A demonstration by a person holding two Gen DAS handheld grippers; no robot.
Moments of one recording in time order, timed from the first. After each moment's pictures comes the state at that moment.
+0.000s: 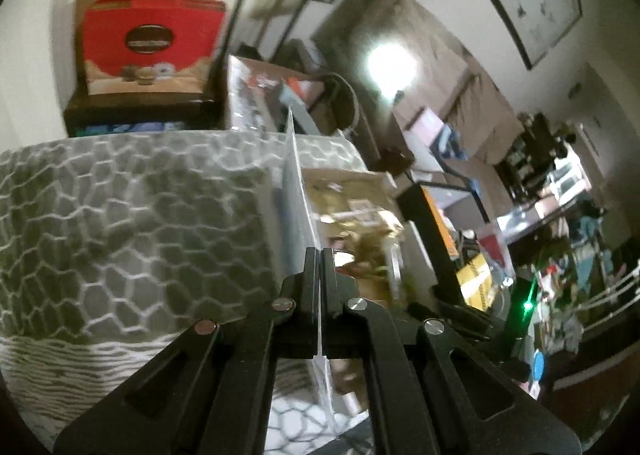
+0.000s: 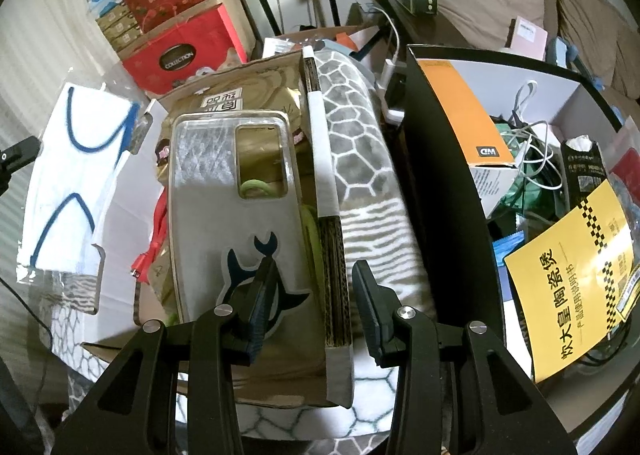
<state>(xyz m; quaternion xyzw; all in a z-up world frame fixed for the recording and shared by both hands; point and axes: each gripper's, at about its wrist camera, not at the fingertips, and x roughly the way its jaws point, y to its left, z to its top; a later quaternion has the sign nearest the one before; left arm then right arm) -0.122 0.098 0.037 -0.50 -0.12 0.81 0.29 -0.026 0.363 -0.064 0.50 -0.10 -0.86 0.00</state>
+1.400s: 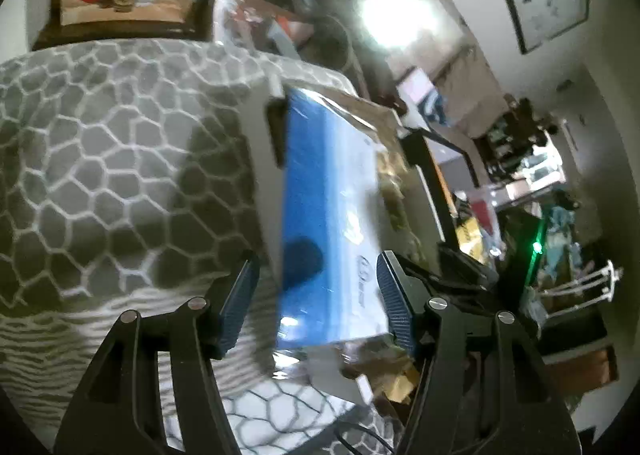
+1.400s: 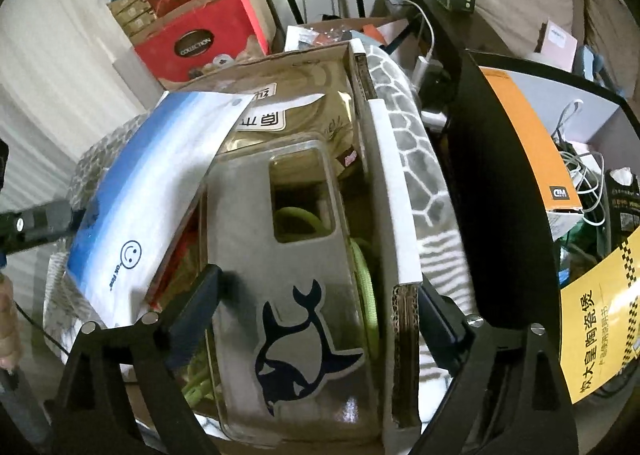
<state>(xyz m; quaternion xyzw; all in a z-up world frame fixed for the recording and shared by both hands) -0.121 0.094 -0.029 -0.57 -0.16 0.73 0.34 -0.064 0.345 -0.076 0.51 -0.10 -0.85 0.04</state>
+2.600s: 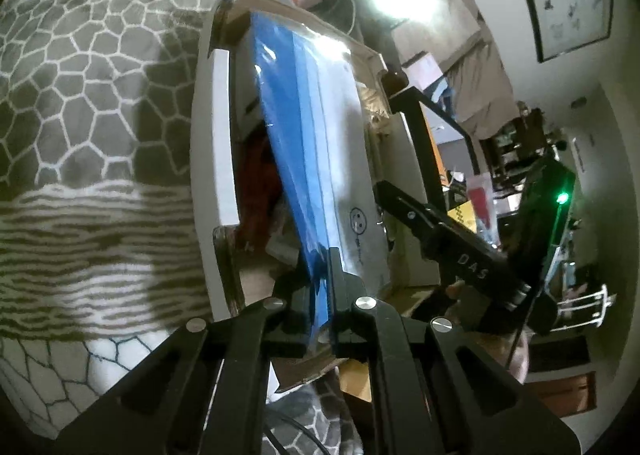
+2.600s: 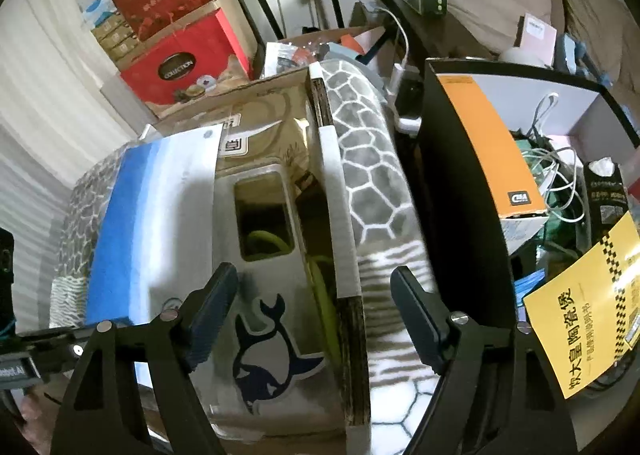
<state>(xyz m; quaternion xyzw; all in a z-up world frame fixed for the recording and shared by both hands) -0.070 0.151 -0.045 -0.60 -0.19 0.72 0.30 -0.059 0.370 -0.061 0.49 -0.12 -0.86 0.01</state>
